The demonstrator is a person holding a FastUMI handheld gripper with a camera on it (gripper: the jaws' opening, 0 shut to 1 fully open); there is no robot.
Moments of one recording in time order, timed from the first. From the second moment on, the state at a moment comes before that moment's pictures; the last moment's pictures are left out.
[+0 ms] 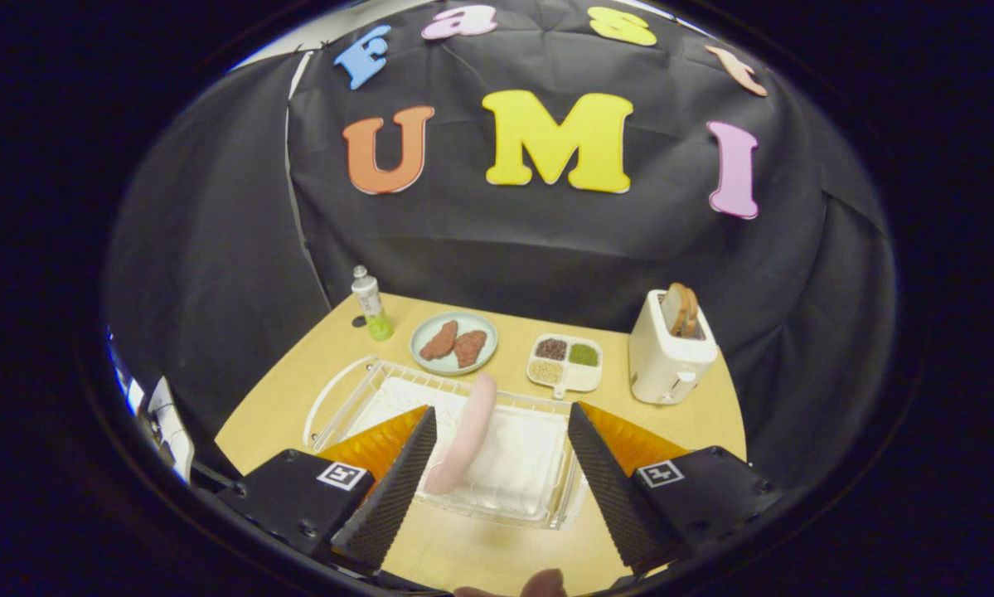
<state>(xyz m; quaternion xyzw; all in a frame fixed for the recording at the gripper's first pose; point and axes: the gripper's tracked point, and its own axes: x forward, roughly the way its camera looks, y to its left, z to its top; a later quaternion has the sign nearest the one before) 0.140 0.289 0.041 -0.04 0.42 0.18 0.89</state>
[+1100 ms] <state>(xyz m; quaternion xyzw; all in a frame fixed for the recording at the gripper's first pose) 0.171 0.337 -0.085 0.04 0.63 0.10 0.77</state>
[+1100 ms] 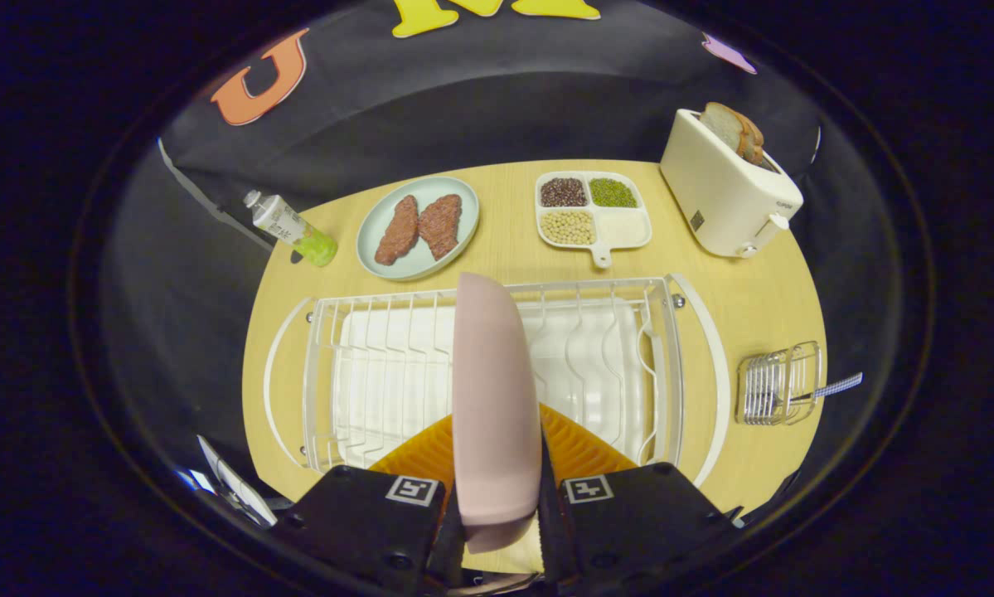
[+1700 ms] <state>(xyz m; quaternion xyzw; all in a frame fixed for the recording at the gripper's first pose) 0.170 0.325 -0.064 -0.04 0.62 0.03 0.79</state>
